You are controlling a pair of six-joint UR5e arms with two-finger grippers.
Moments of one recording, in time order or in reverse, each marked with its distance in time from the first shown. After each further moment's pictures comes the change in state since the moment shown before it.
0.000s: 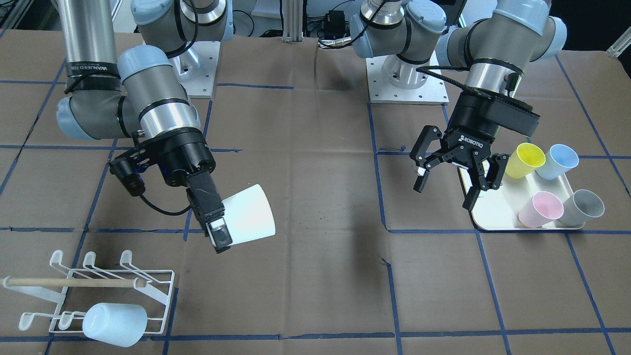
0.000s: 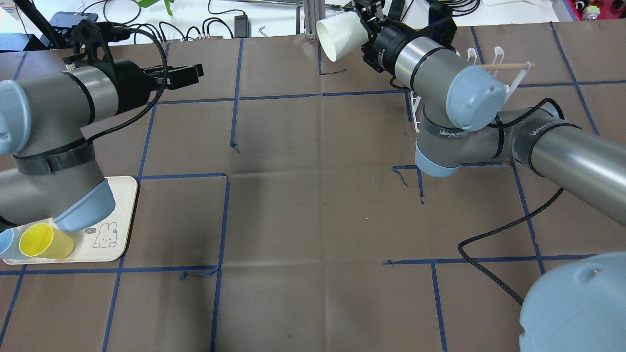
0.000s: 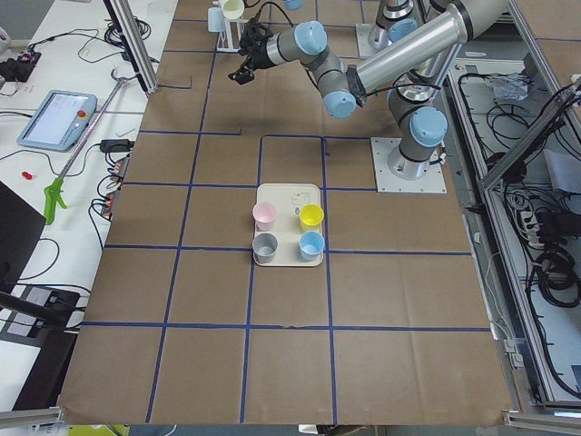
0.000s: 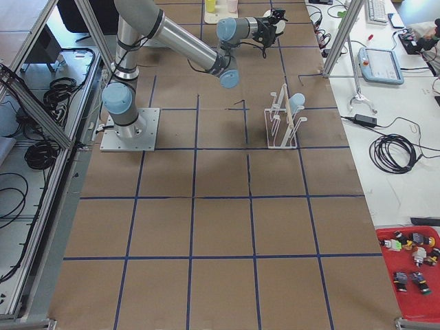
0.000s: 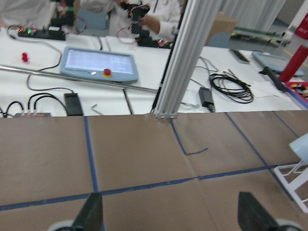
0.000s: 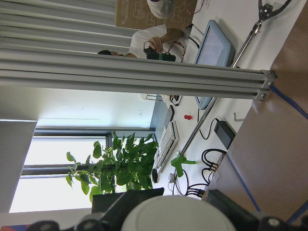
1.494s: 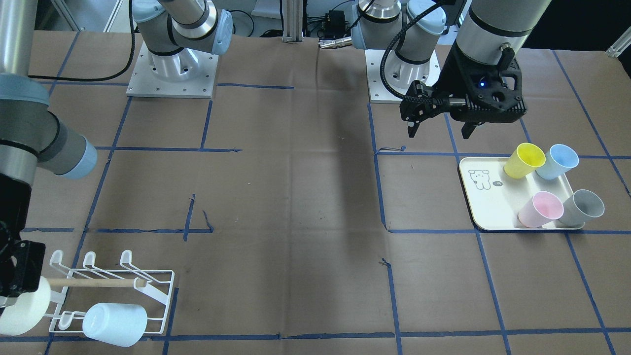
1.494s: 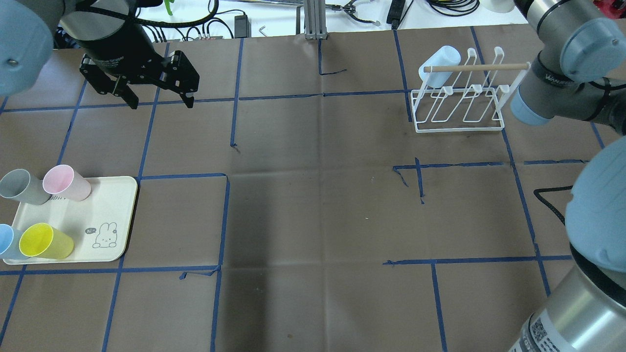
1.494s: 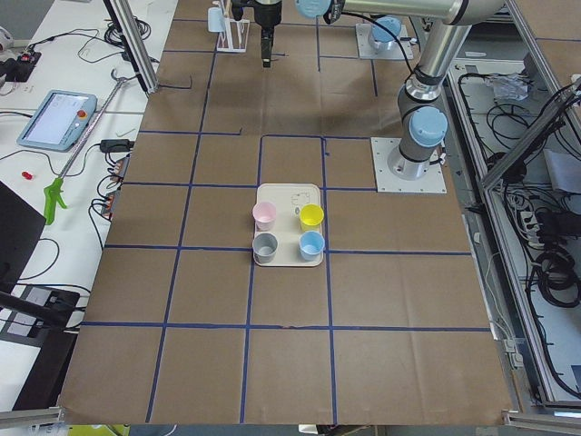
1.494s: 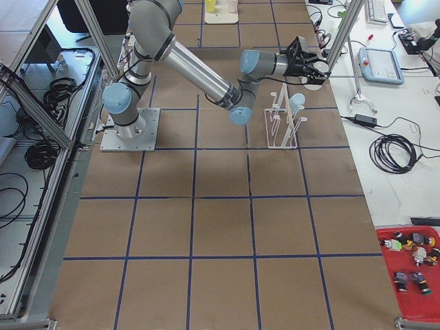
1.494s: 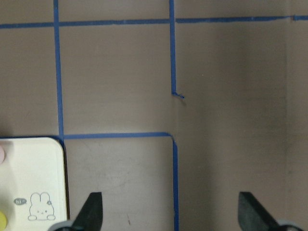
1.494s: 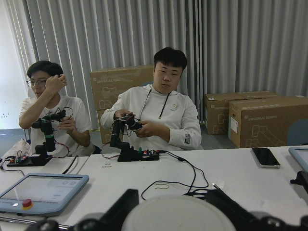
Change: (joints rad) left arm -0.233 -0.039 0.562 -1.241 0.475 -0.120; right arm -0.355 0.160 -0.213 -0.075 -0.041 -1.349
